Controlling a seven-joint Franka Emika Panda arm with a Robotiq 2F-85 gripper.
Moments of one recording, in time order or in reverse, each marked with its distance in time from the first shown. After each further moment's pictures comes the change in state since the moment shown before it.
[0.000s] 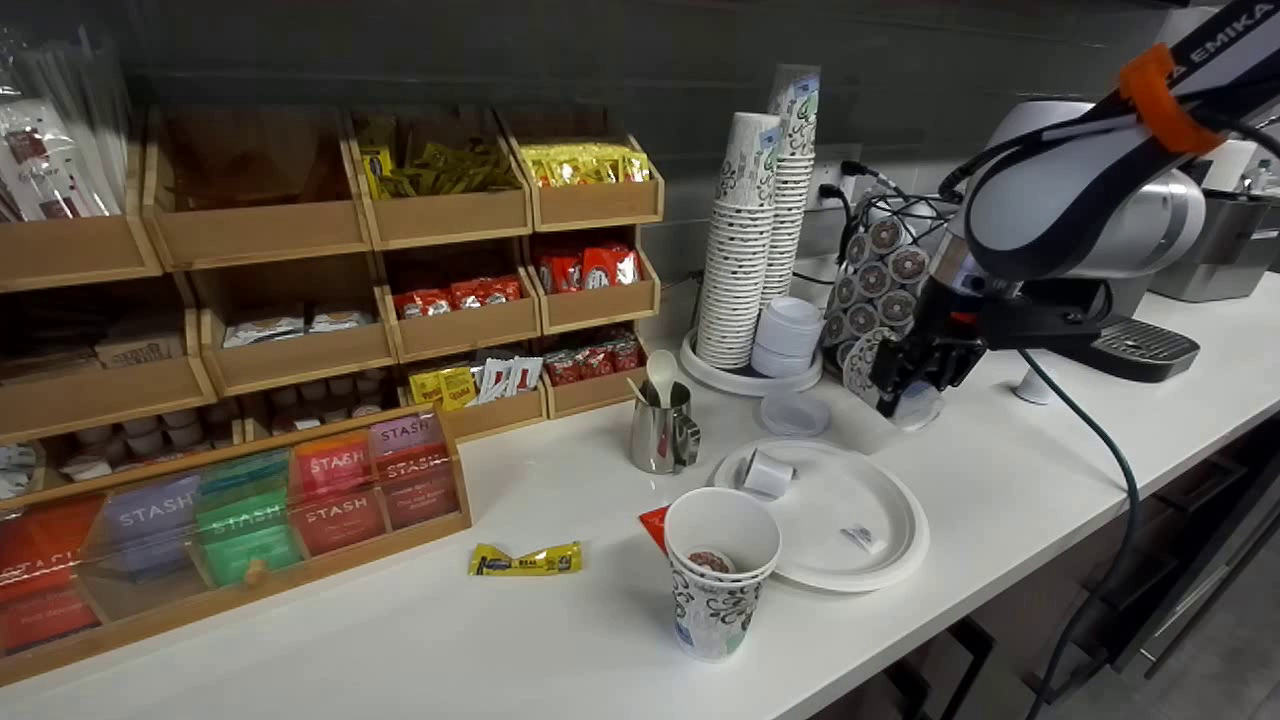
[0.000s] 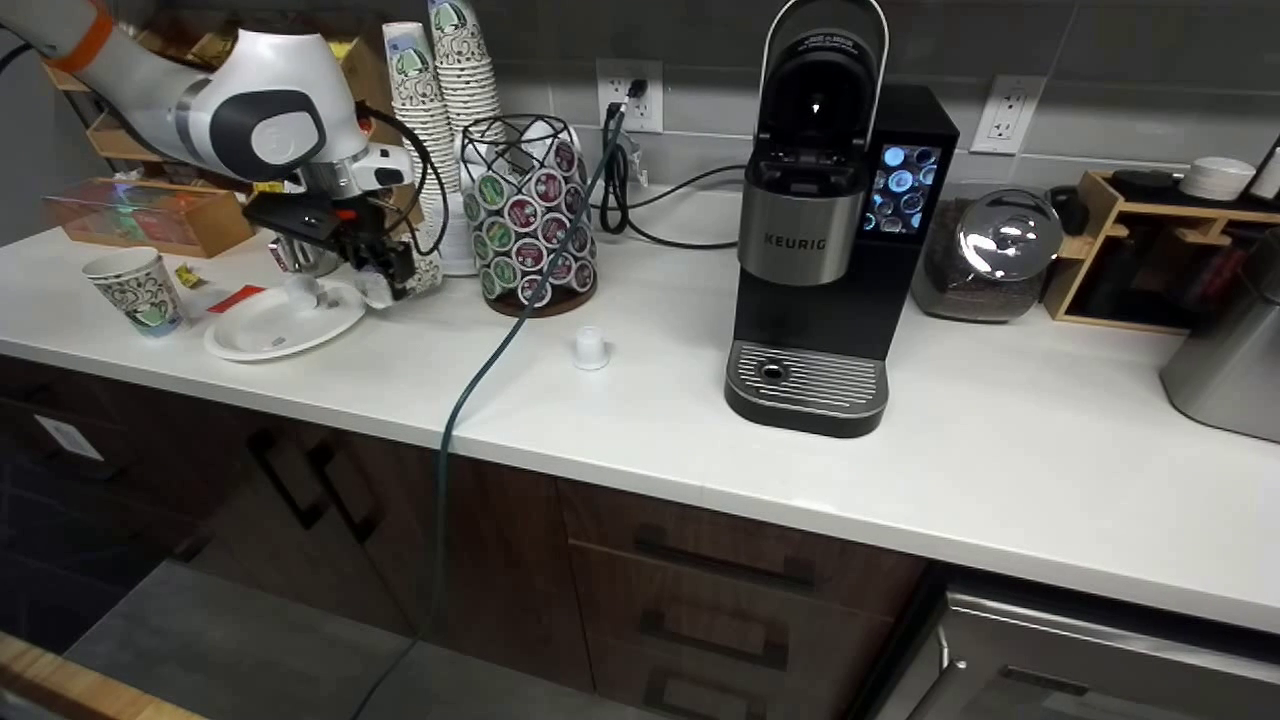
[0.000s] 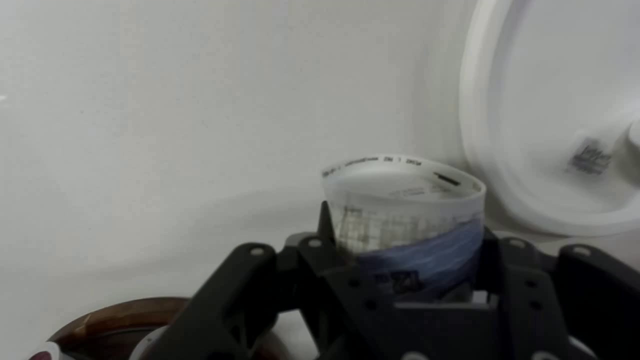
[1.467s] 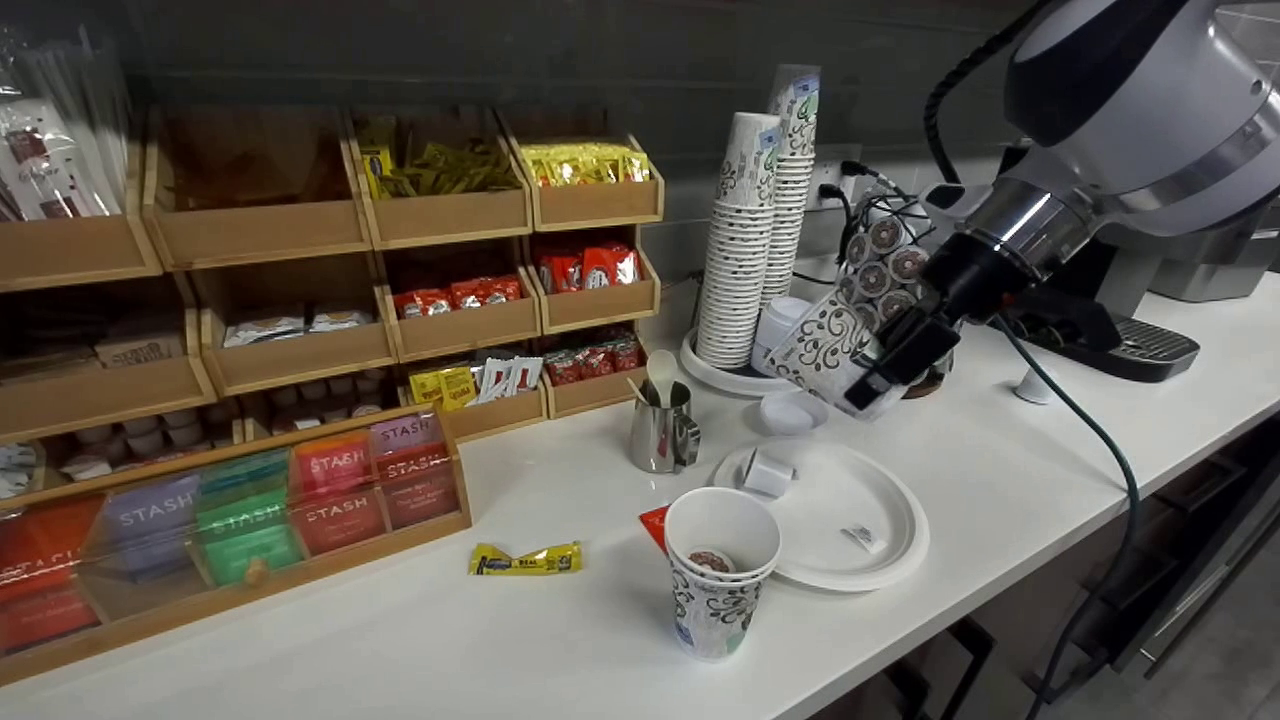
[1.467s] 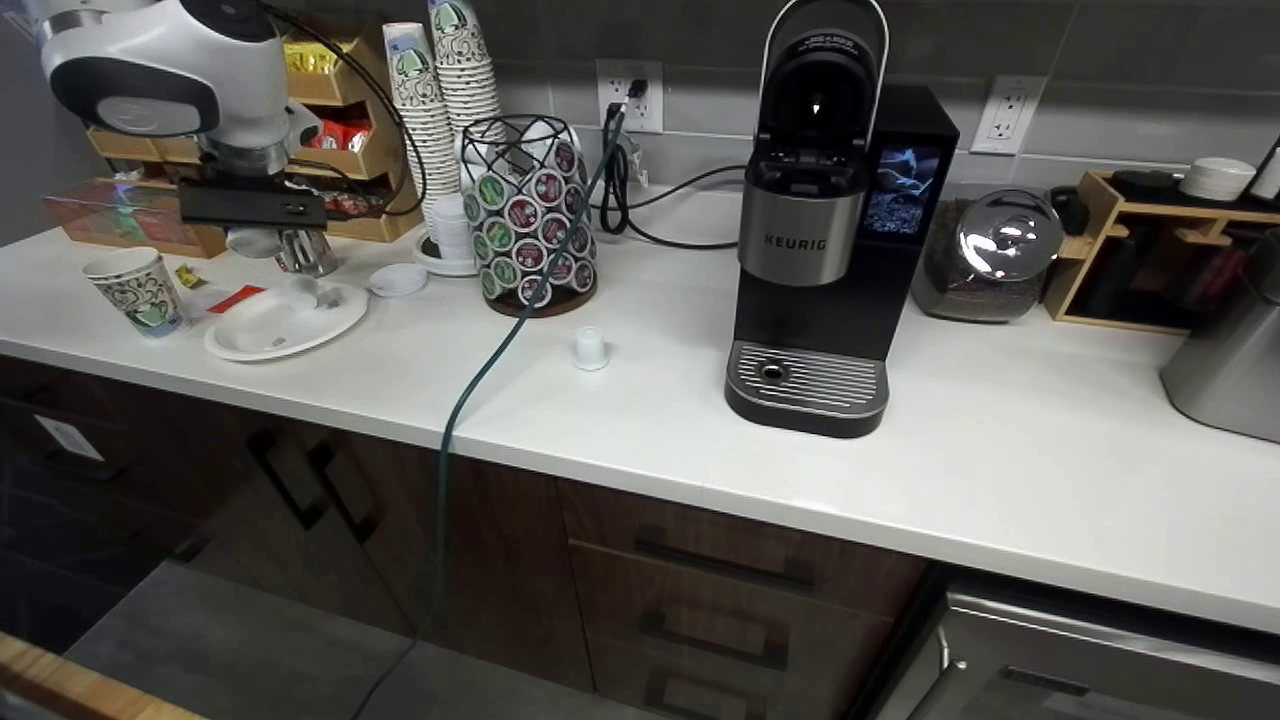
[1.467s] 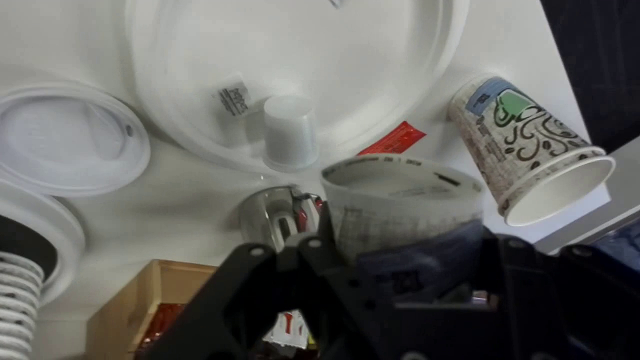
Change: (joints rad) arm -0.500 -0.181 0.639 -0.147 0.746 -0.123 -1.387
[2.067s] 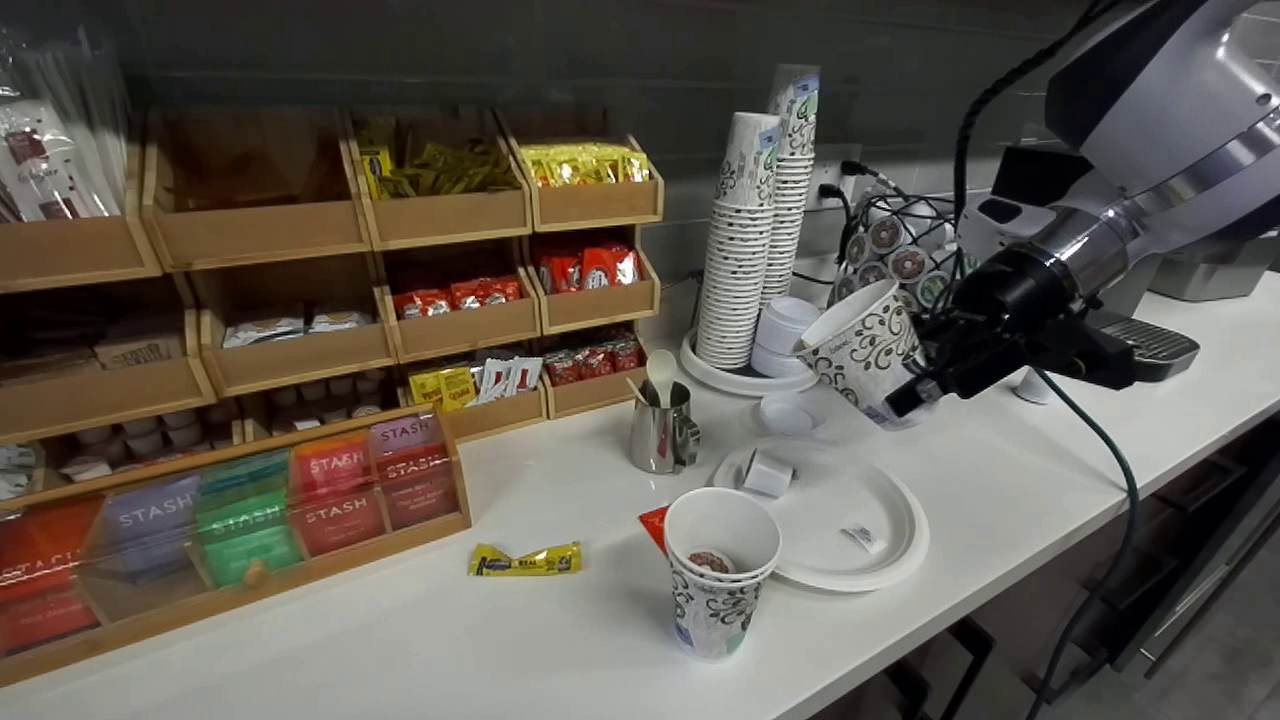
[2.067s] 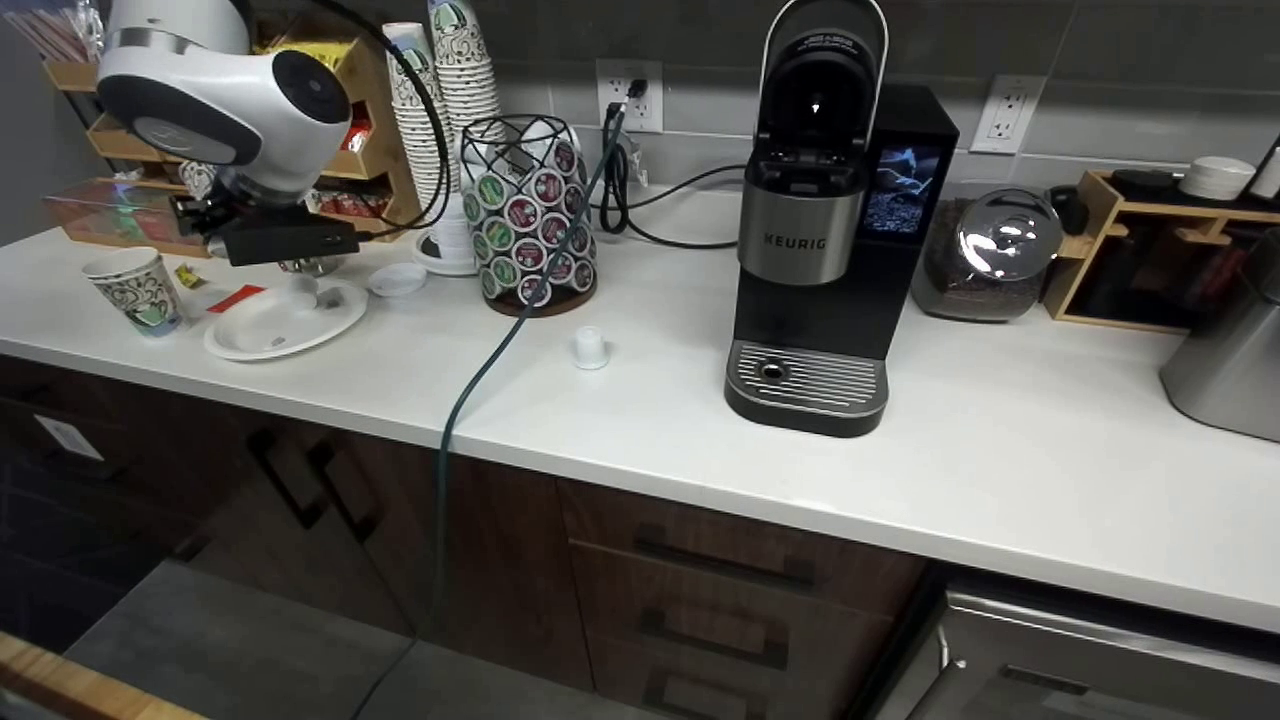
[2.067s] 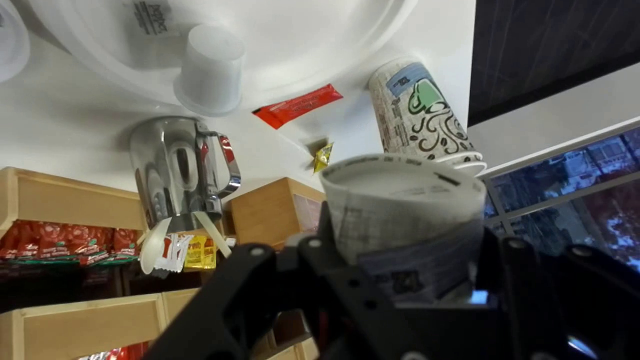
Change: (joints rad) arm 0.075 -0.004 -0.223 -0.010 0.257 -0.352 -0.582
